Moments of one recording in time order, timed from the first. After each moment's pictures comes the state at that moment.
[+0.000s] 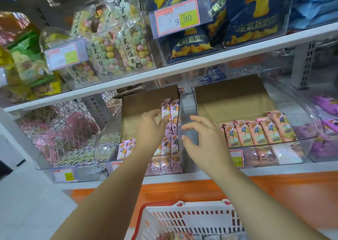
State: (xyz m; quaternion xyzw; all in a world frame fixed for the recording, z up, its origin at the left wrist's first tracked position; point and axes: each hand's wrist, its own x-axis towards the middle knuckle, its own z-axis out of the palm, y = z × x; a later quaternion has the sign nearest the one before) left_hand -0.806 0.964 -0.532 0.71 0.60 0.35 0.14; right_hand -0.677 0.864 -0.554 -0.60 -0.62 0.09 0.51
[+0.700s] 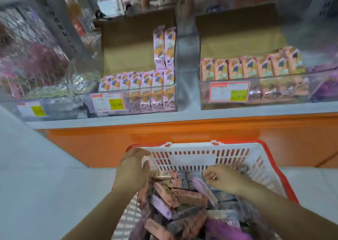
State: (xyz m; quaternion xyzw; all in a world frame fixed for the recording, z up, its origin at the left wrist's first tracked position) left_hand -0.916 0.852 -0.741 0.76 0.63 0.10 0.15; right_hand -0.647 0.795 -0.789 -0.65 -0.65 0.41 0.04
